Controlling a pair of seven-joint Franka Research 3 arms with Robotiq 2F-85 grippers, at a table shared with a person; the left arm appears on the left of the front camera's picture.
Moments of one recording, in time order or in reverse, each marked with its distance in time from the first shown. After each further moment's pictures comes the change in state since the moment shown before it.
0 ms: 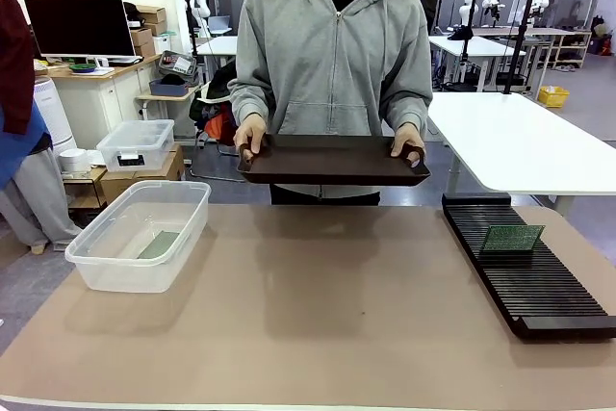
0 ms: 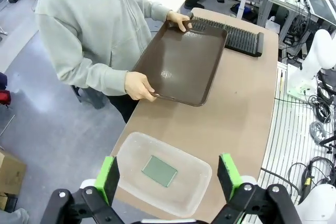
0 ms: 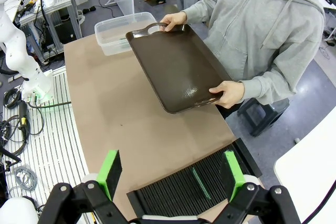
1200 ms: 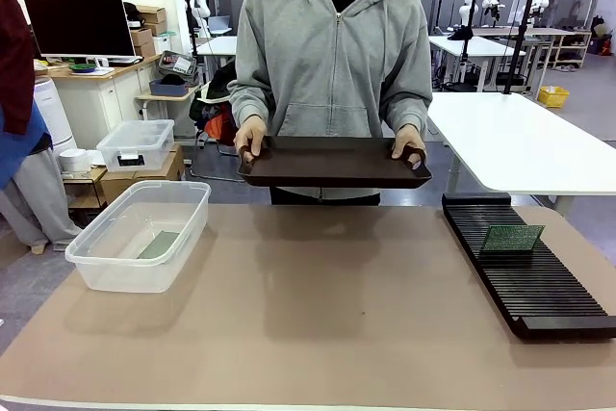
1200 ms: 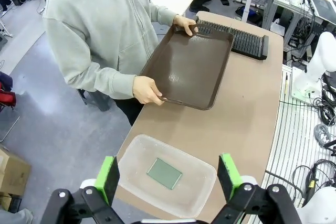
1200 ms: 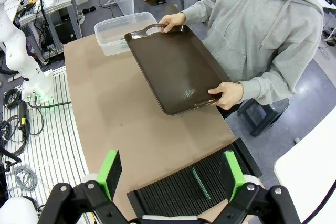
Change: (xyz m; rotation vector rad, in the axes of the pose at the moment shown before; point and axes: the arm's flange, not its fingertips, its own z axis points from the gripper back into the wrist) left arm 0.003 0.001 0.002 0.023 -0.008 -0.005; right arm 0.000 0.000 0.000 0.000 0.000 0.000
